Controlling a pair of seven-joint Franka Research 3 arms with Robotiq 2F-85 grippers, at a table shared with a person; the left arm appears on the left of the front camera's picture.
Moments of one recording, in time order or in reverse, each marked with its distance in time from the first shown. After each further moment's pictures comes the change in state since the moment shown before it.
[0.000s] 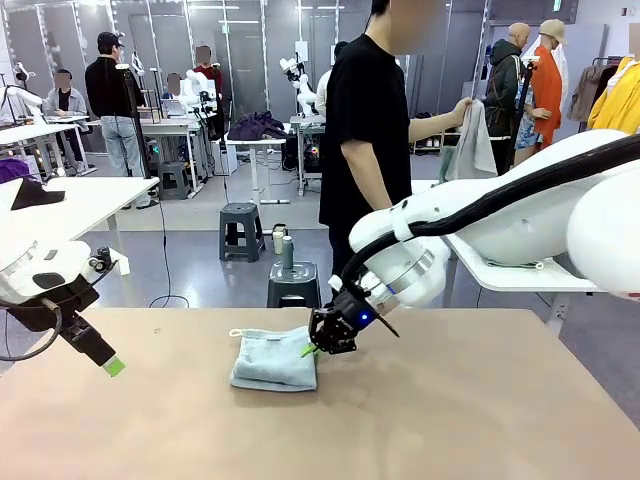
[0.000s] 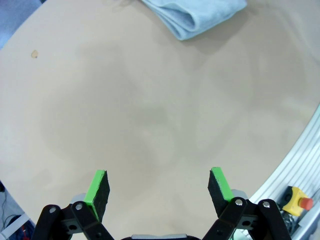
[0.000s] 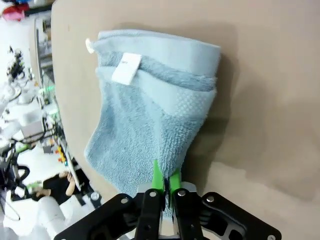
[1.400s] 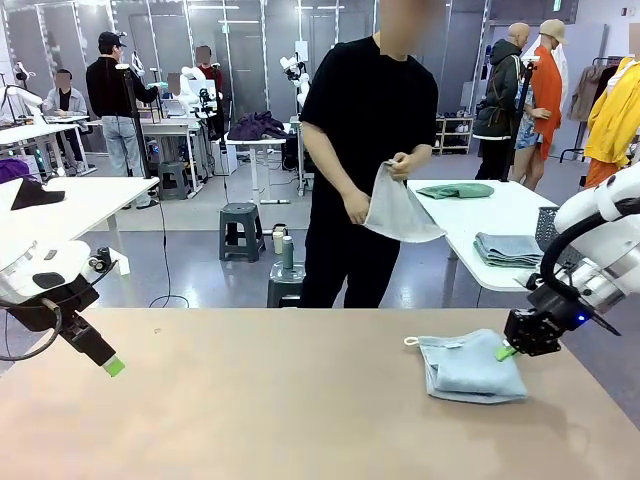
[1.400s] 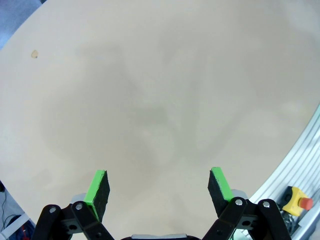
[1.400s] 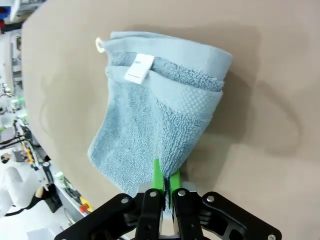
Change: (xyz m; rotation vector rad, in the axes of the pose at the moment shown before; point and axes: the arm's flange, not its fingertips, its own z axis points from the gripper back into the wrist) left arm 0.000 0.000 0.000 0.000 0.000 0.001; right arm -0.100 -0.212 0.288 -0.193 -0.108 0.012
